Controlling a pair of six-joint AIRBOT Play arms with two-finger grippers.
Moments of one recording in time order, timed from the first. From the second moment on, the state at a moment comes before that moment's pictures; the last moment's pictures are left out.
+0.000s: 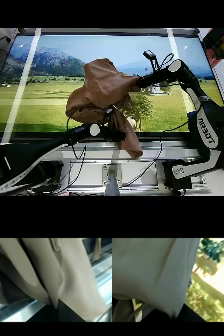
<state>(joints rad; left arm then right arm) -0.91 -1.35 0.73 0.67 -0.52 -1.55 0.08 -1.61 1.41 -0.95 1.04 0.89</state>
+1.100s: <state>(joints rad) 0.43 -0.45 0.82 0.86 -0.11 -1.37 -0.26 -1.24 1.94 -1.10 1.03 1.22</state>
